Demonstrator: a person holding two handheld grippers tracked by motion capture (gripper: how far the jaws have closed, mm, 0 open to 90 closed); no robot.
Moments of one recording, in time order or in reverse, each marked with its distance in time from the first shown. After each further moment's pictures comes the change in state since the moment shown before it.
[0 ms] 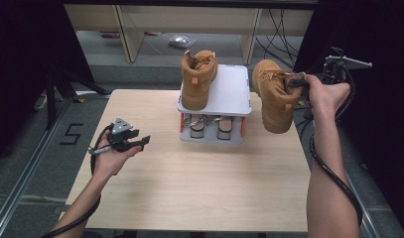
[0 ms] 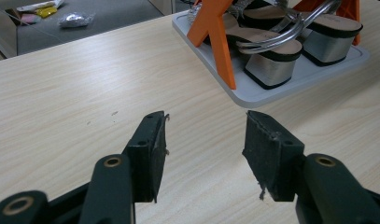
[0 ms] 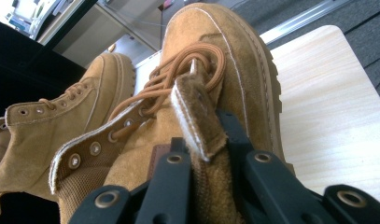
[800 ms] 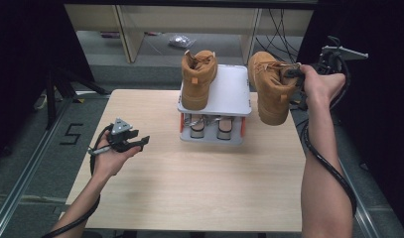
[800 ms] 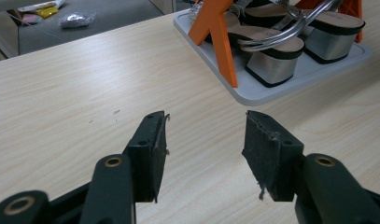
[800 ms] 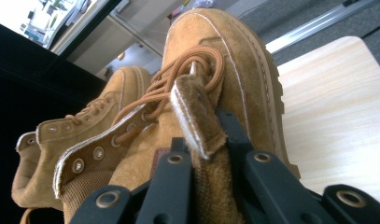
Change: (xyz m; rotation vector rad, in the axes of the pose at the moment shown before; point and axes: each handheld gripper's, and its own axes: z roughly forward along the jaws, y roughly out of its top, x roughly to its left) left arm 0.002 -0.001 -0.001 0.002 0.004 0.005; right arm 0.025 0.011 0.005 -0.021 0.031 0.024
